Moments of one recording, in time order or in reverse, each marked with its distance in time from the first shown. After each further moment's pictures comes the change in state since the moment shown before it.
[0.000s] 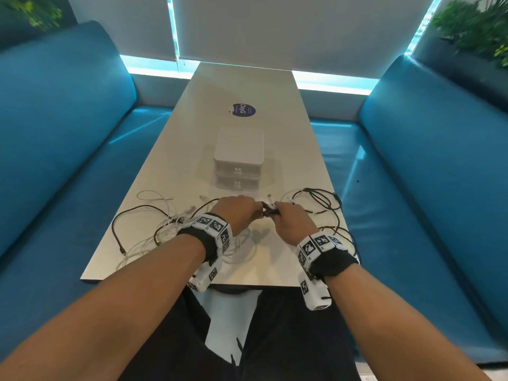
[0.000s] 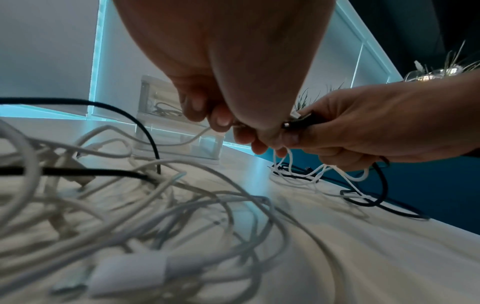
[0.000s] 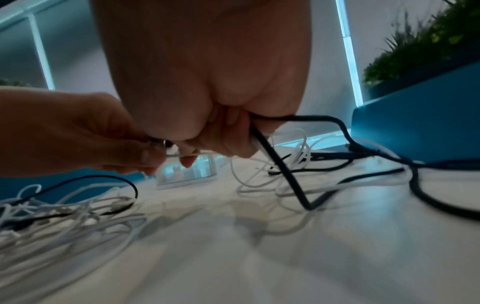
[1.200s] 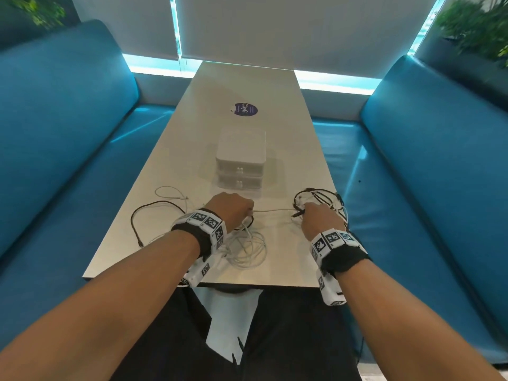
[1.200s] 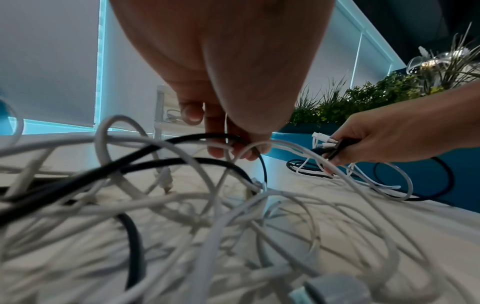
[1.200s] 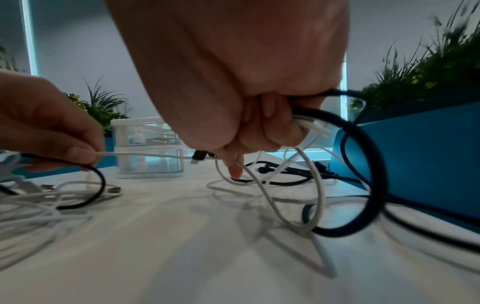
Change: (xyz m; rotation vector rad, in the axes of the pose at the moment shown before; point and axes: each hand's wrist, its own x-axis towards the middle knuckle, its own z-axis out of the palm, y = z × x) left_hand -0.003 -0.019 -0.003 0.059 -0.074 -0.038; right_hand -0.004 0.033 -0.017 -0.315 0.020 0.330
